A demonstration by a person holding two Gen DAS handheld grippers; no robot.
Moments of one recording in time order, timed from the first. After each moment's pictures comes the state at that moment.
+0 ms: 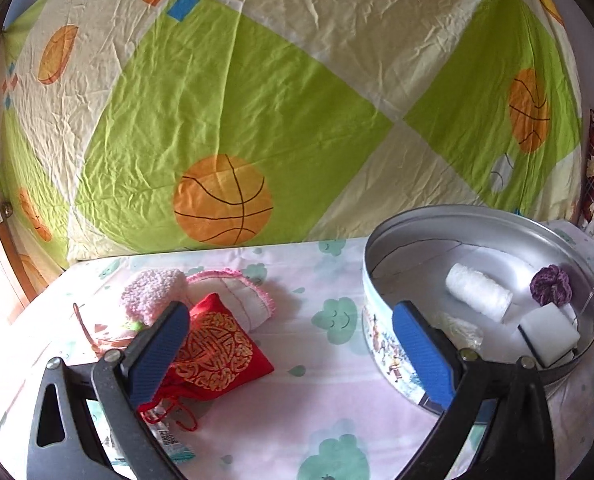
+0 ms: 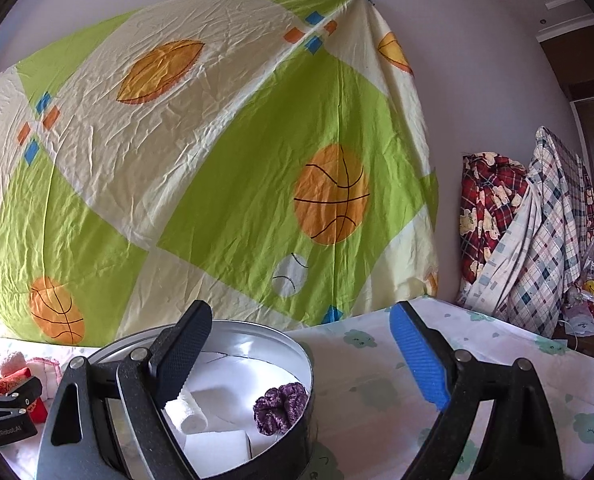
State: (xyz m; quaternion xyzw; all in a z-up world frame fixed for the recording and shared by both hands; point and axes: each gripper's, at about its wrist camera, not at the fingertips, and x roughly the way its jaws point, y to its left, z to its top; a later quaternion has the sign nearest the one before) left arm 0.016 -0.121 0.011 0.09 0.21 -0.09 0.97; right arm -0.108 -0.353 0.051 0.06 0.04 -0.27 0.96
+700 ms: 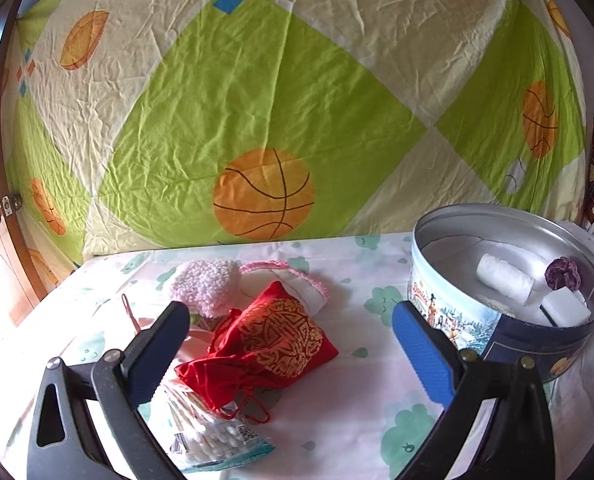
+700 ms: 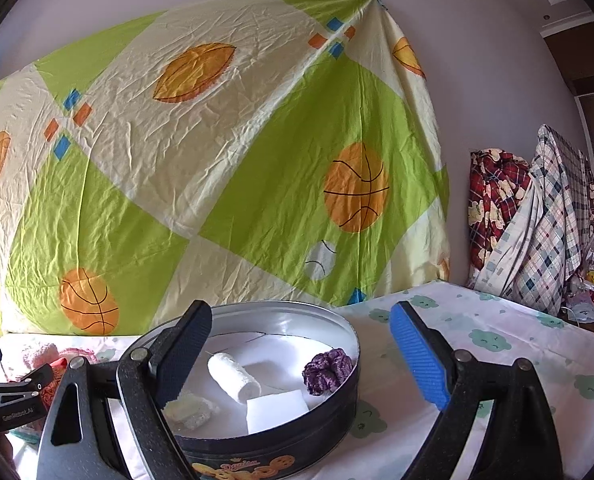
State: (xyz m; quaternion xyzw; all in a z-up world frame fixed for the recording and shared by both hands) left arm 0.015 -0.063 0.013 0.08 0.20 -0.09 0.97; right arm -0.124 -0.296 0.049 0.06 0.05 -0.25 0.96
